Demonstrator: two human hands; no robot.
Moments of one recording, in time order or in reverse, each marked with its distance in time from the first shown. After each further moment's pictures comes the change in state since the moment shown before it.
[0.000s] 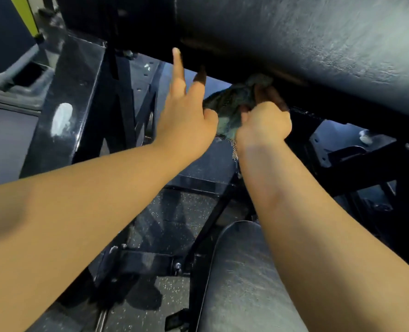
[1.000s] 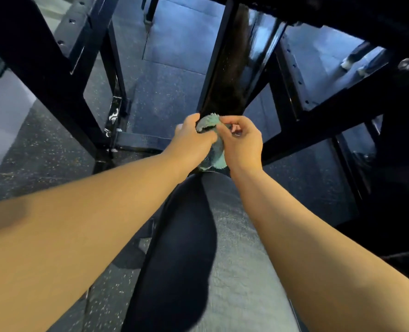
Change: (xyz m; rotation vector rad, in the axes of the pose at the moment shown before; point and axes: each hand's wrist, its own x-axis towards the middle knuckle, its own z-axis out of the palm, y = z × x) left_hand -0.063 0.003 0.168 -0.493 -0.411 -0.484; right_hand 0.062 0.069 -0.181 -0.834 -0.303 -0.156
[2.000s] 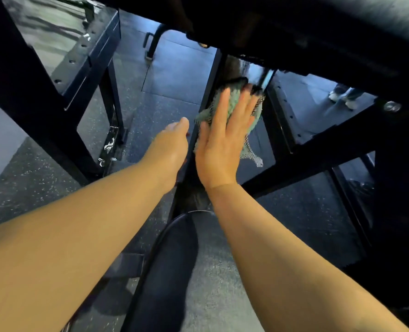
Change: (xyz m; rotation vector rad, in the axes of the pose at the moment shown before) left_hand 0.035 0.030 -0.018 -0.319 0.210 -0.073; right_hand 0.044 -0.015 0.039 -0.352 0.296 -0.806
